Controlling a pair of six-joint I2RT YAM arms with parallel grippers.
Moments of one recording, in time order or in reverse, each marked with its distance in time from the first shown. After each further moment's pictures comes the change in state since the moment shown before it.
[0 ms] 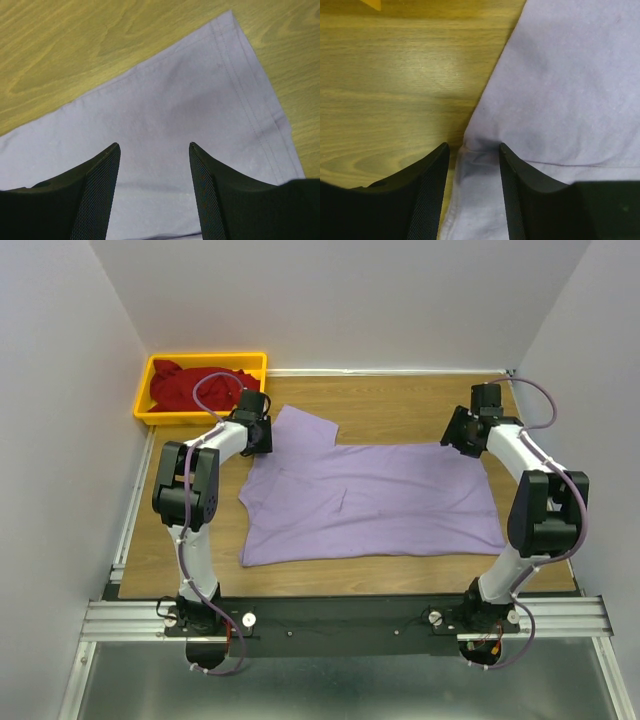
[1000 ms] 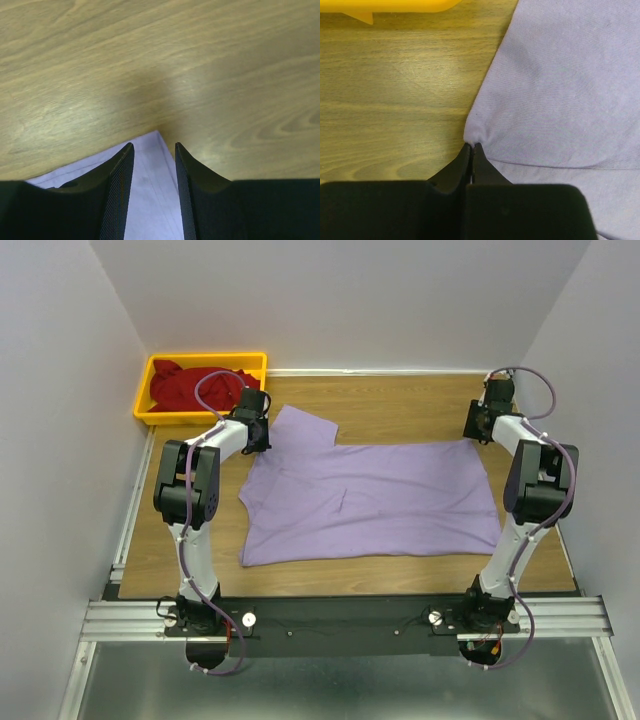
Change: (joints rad) left arm 0.000 0.019 0.027 -0.003 0.019 0.028; right arm -0.122 0.275 0.158 0.228 0.058 -0.333
